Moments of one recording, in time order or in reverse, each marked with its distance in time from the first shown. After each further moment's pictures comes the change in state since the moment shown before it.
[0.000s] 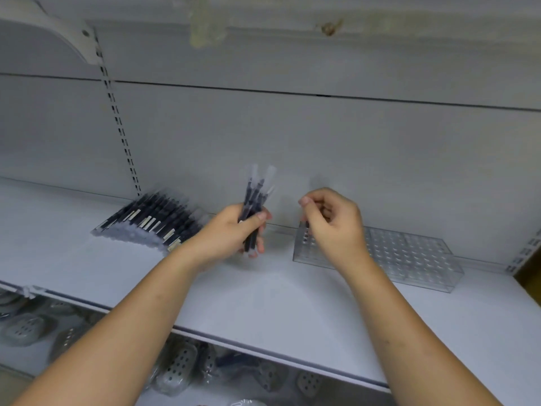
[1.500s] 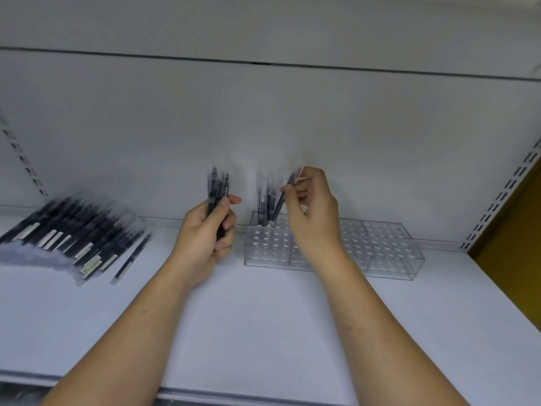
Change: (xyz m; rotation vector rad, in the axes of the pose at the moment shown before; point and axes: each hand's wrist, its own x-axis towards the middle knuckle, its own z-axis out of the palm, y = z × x) left_hand 0.063 -0.043 0.067 -0.568 0.098 0.047; right_hand 0.025 0.064 -0.037 -0.168 0.168 -0.022
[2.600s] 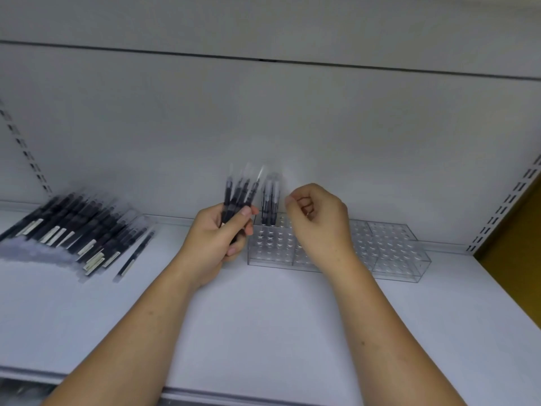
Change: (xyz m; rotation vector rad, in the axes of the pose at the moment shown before) left_hand -0.003 -0.005 0.001 0.130 -0.090 0.051; right_hand -0.010 -0.008 -0.007 -0.031 -0.071 0.137
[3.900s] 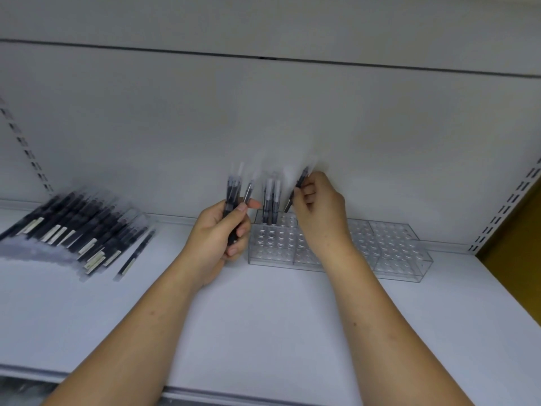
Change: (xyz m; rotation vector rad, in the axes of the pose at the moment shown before) left_hand 0.000 0.000 0.002 -0.087 -0.030 -0.039; right_hand 0.023 0.020 0.004 -0.165 0.014 -0.087
